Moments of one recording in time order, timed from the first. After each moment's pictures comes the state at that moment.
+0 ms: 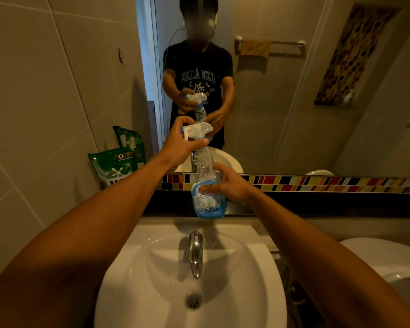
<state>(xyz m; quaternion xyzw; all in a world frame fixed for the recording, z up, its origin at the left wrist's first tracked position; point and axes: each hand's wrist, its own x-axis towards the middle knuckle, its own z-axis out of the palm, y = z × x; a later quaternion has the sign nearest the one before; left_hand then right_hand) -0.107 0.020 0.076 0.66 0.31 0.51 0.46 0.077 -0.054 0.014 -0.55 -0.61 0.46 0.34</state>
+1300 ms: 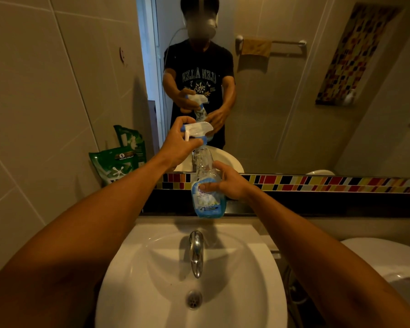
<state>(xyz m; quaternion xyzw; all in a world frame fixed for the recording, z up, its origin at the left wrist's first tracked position) -0.113 0.022 0.075 0.68 0.32 0.50 0.44 0.073 -0.049 0.014 -0.55 -0.61 0.45 0.34</state>
